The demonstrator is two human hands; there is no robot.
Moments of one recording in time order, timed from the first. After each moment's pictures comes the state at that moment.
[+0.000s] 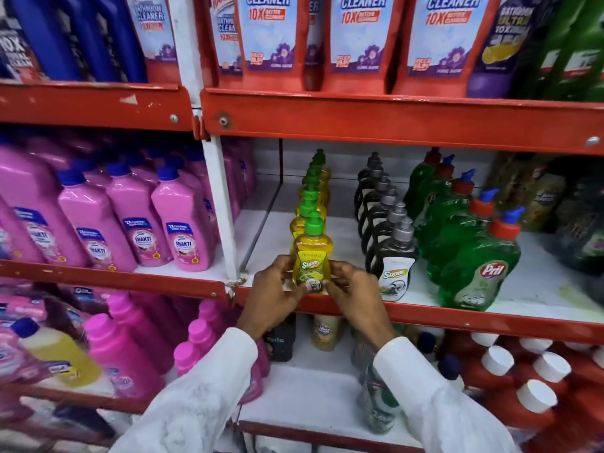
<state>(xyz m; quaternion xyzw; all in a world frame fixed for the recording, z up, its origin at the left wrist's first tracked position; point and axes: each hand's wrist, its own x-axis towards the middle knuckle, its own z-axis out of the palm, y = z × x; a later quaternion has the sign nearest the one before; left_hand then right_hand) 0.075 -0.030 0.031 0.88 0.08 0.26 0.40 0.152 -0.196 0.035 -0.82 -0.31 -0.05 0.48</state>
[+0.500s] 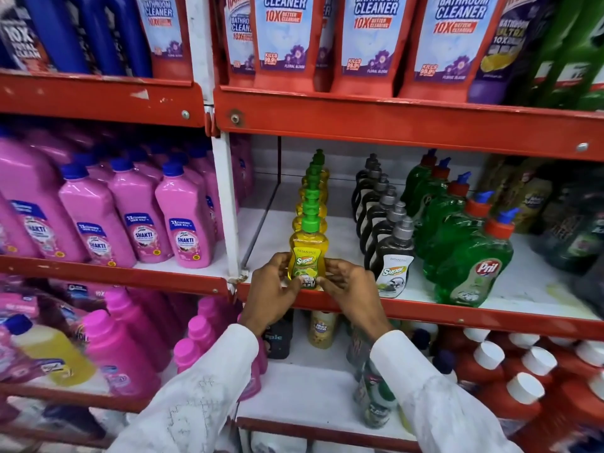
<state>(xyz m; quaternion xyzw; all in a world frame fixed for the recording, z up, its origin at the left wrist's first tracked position) 0.073 -0.025 0.025 0.86 0.08 0.30 0.41 0.148 -0.188 0.035 -0.80 -0.29 0.01 0.52</state>
